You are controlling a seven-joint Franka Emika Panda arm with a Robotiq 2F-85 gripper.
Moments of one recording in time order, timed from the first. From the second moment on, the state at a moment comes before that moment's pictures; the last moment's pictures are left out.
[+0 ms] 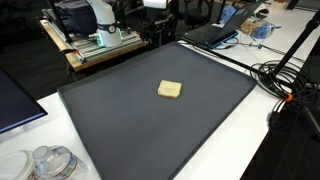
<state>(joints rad) -0.02 0.09 -0.02 -2.17 0.06 2.14 0.01</state>
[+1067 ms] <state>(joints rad) -0.01 0.23 0.01 -2.31 0.08 2.52 0.07</state>
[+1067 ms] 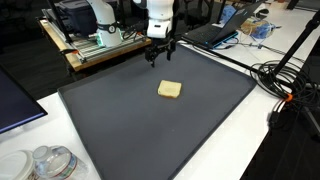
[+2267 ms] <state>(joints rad) -0.01 0.49 -0.01 -2.16 0.09 2.59 0.12</state>
